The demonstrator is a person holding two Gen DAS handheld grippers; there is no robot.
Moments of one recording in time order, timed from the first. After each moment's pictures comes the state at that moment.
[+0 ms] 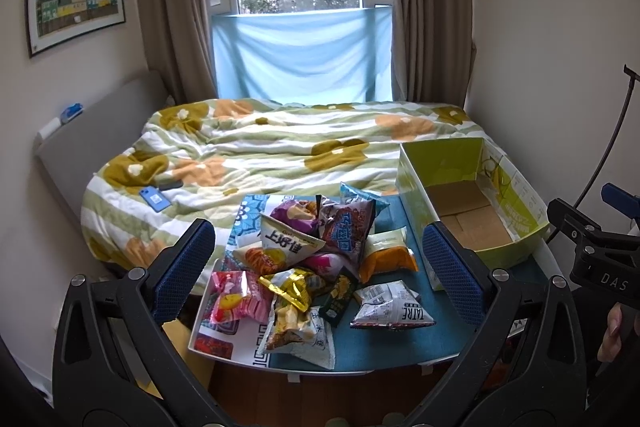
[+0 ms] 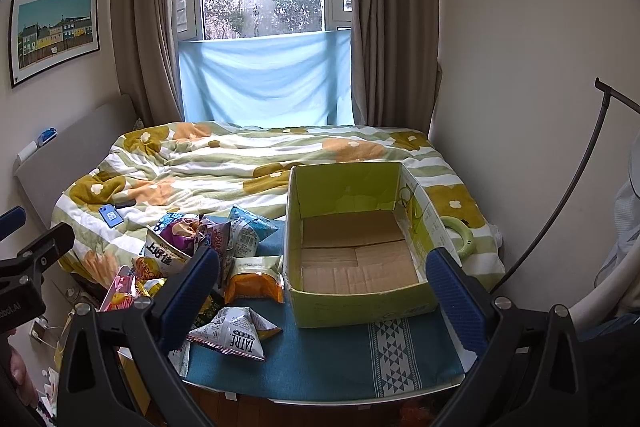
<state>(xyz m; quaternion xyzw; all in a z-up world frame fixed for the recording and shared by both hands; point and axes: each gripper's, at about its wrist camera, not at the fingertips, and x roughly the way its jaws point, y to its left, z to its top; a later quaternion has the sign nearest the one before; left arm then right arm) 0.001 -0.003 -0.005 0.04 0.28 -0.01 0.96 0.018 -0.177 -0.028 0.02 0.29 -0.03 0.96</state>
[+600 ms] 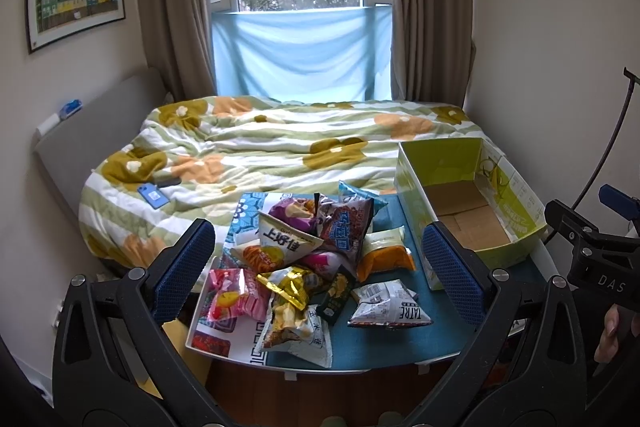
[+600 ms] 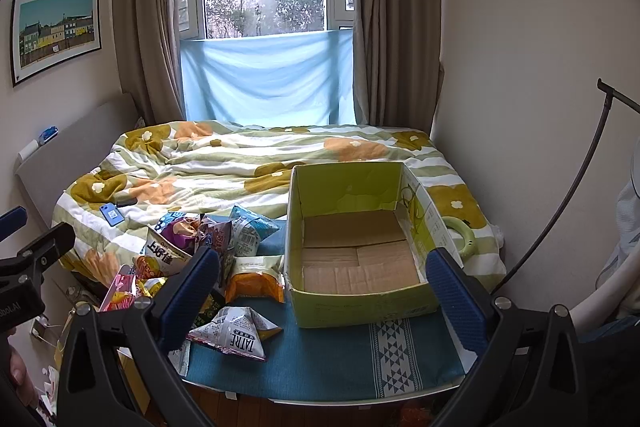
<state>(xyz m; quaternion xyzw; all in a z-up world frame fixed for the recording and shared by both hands) 0.001 -0.007 -0.010 0.03 0.28 -0.01 0.96 0.018 -0.176 -0.029 0.01 0.29 -0.03 0.96</state>
